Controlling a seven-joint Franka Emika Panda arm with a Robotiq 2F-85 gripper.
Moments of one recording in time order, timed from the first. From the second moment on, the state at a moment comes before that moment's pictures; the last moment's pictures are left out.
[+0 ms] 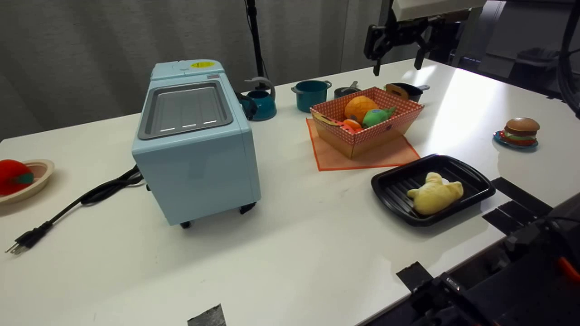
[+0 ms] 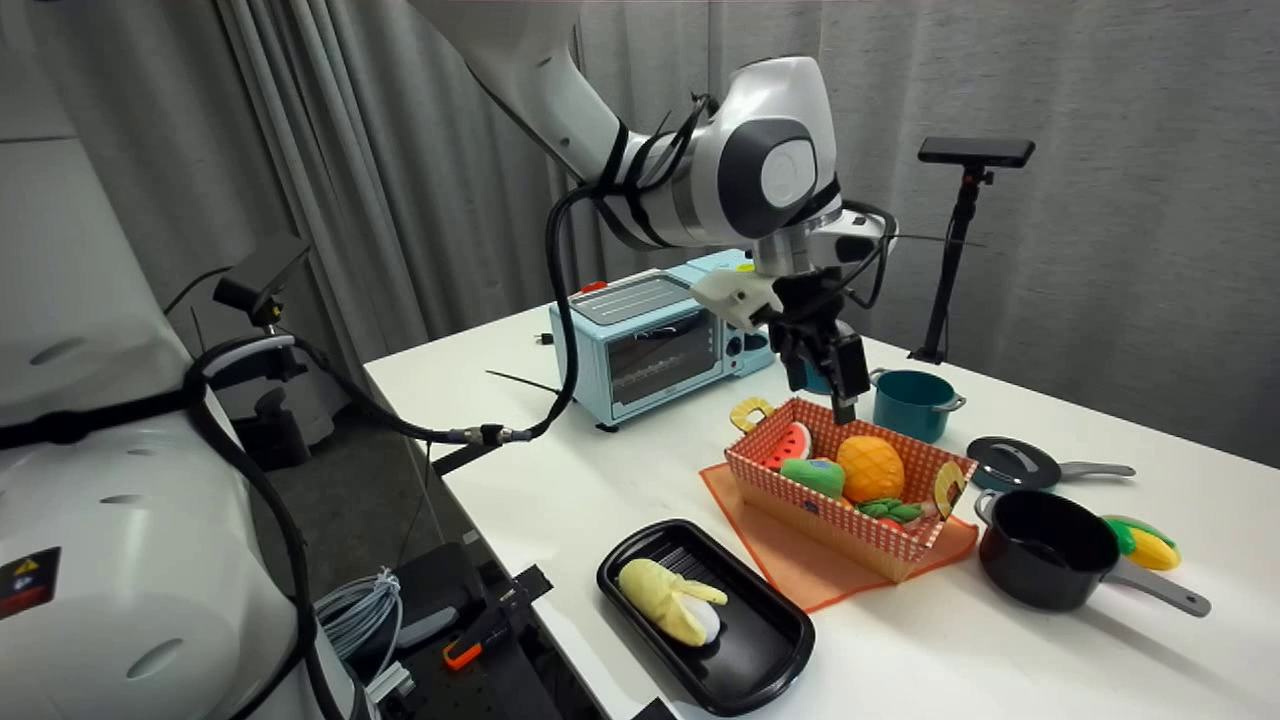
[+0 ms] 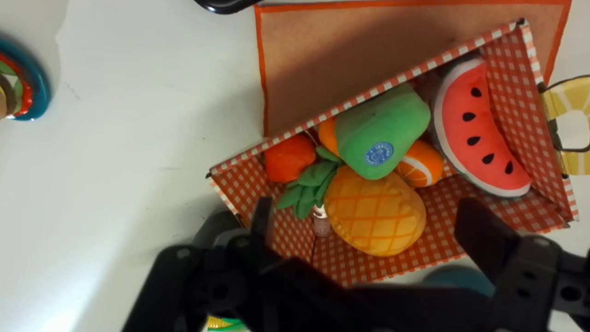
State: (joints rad) arm -0.01 0.04 -0.02 -2.26 -0.26 2.43 0.51
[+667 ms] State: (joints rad) arm -0.01 0.05 -0.05 -2.43 -0.08 2.43 0.43
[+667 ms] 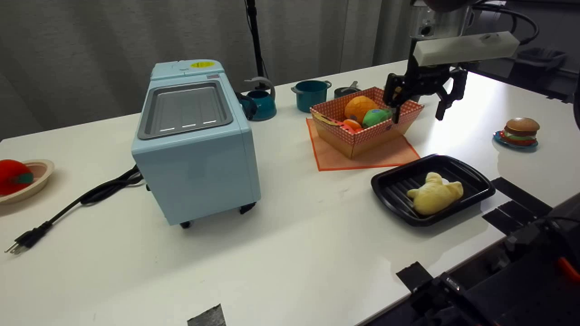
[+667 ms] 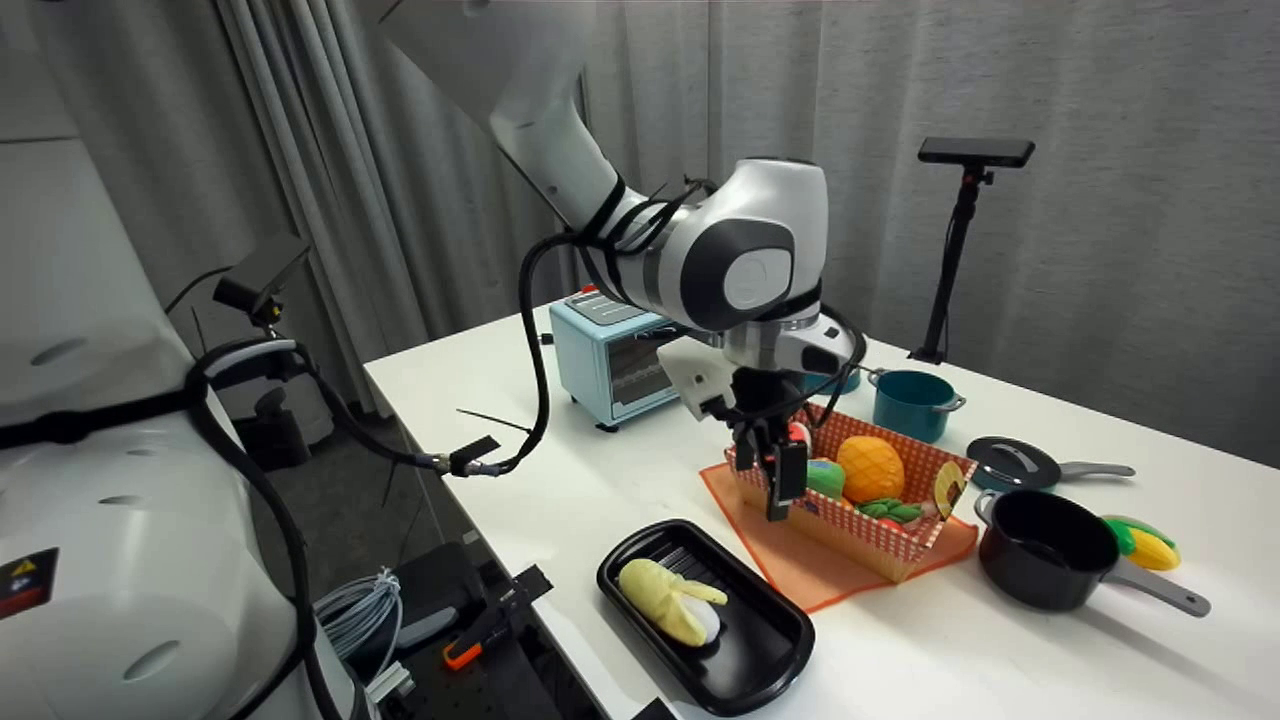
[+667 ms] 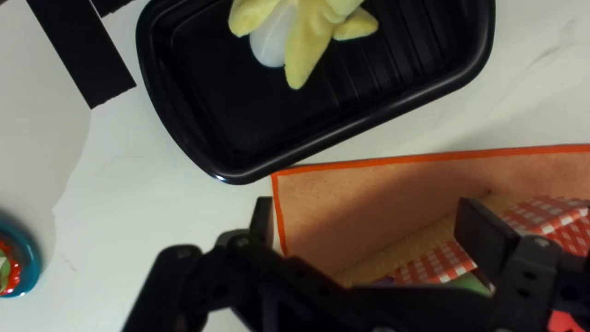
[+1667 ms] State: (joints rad) arm -0.01 0.18 -0.03 -2.46 0.02 2.28 0.26
